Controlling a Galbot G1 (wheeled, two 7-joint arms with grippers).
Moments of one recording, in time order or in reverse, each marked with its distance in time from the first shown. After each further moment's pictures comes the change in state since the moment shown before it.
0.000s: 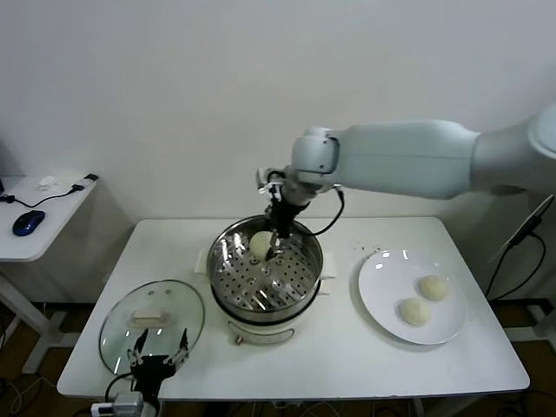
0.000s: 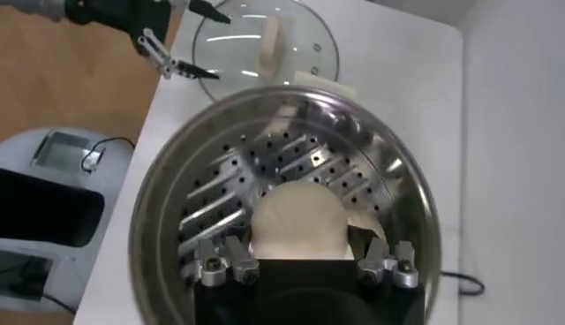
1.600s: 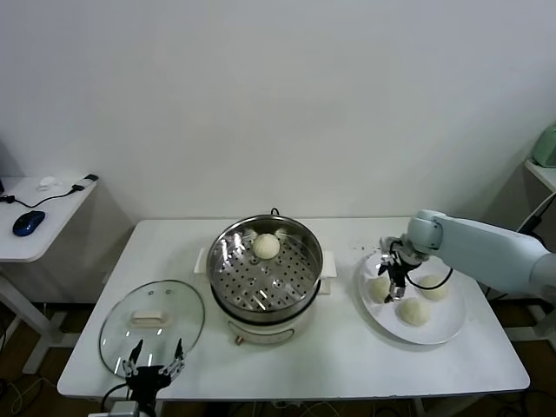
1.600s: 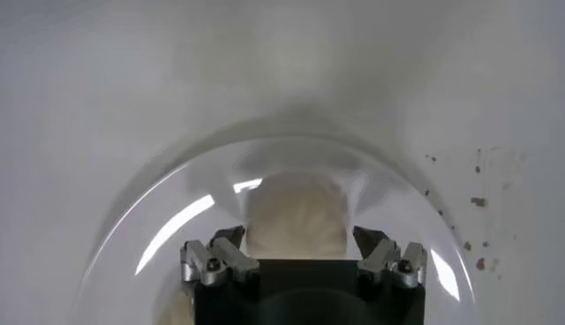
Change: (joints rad) left arm 0.025 -0.006 -0.022 0.026 -0.007 -0.021 -0.002; right arm -0.514 -0.492 0.233 -0.283 -0.666 0.209 -0.141
